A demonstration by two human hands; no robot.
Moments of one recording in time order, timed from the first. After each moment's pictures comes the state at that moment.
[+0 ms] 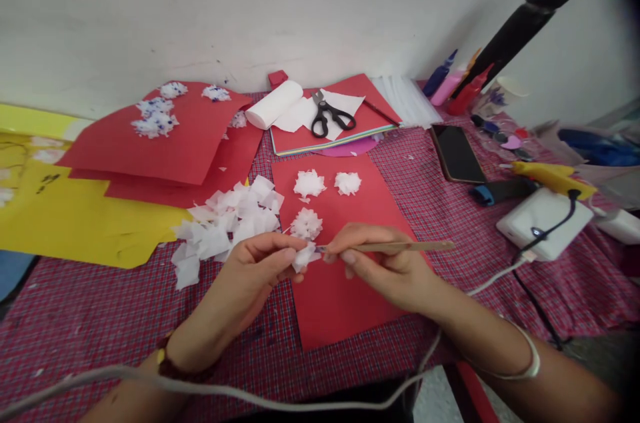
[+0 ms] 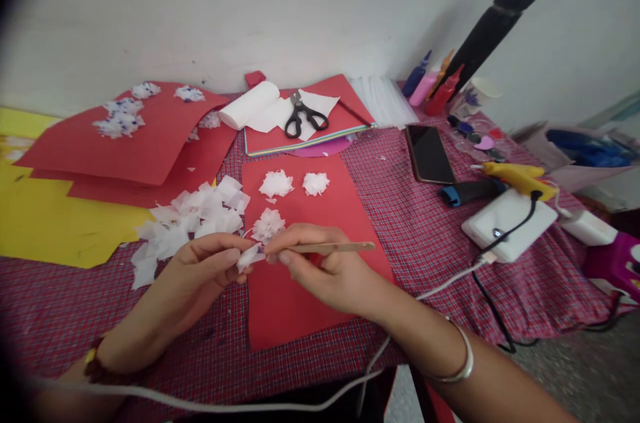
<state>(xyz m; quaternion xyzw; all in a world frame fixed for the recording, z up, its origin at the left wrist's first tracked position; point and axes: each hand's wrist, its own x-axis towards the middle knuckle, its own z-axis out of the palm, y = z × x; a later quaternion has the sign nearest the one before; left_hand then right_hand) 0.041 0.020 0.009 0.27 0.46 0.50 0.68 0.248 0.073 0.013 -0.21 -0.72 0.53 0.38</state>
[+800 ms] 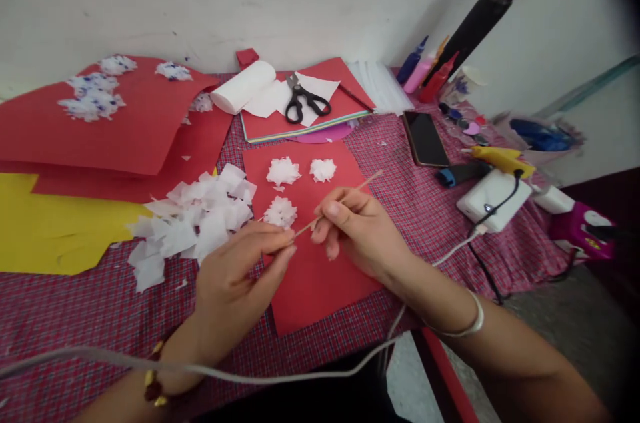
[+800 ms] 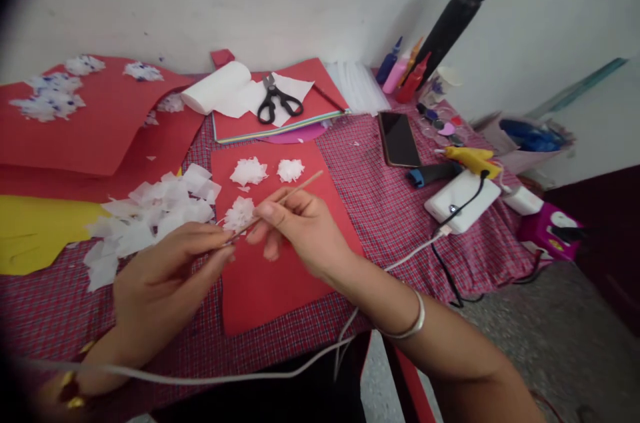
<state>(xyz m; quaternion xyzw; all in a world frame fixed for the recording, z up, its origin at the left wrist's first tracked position) 0.062 0.015 0.018 0.70 0.51 0.46 0.18 0.237 0.079 0.009 -0.28 -0.43 0.76 0.40</state>
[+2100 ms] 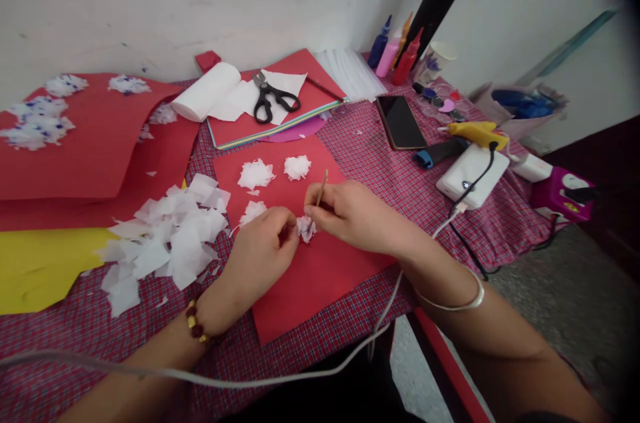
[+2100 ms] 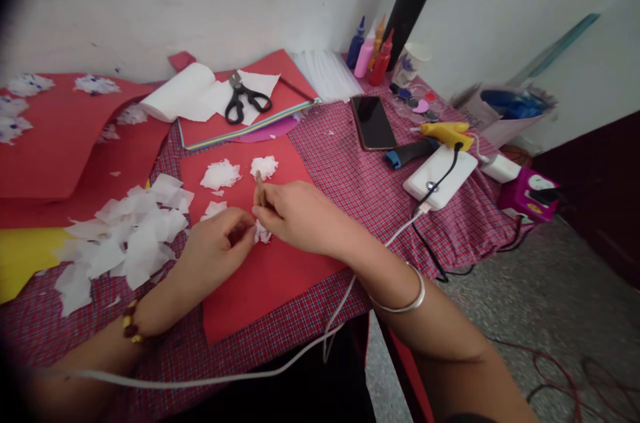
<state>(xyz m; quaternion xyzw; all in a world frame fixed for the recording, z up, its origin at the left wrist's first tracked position) 0.093 0.059 -0.012 0.78 0.55 0.21 0.22 0.277 0.103 0.027 -0.39 -0.85 0.31 0.18</state>
